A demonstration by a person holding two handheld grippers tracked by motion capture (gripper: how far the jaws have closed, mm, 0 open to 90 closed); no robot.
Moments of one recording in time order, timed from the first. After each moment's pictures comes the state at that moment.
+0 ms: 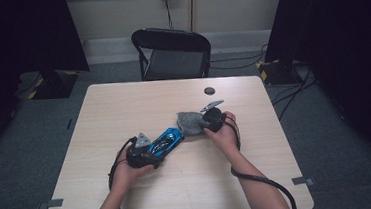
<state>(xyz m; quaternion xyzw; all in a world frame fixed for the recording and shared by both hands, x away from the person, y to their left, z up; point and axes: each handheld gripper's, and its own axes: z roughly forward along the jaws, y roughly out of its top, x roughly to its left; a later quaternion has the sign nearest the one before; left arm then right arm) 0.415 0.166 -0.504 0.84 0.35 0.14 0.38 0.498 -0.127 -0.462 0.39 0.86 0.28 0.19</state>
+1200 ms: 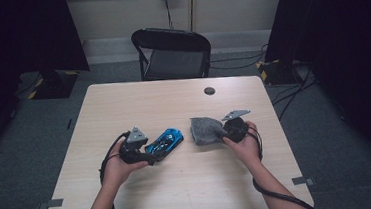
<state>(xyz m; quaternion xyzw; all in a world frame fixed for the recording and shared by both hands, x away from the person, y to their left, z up) 0.412 0.177 -0.454 0.83 0.34 0.14 0.42 0.454 -0.184 -0.457 0.40 0.84 0.33 0.17</state>
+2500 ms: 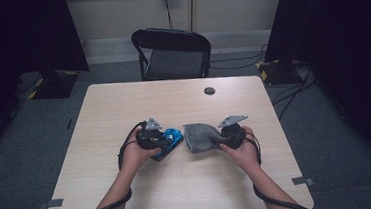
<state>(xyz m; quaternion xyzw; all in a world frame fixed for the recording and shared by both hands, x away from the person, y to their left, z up) 0.454 0.138 -0.477 0.85 0.33 0.13 0.38 0.433 -0.172 -0.456 0.36 0.85 0.35 0.15</state>
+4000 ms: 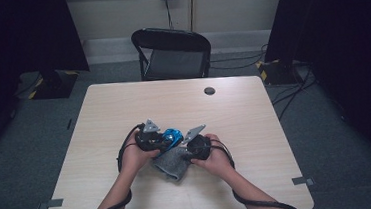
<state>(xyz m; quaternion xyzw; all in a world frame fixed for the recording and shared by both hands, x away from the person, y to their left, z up) 0.447 0.141 -0.479 0.84 0.34 0.14 0.39 0.424 -0.078 -0.472 0.22 0.92 0.31 0.08</state>
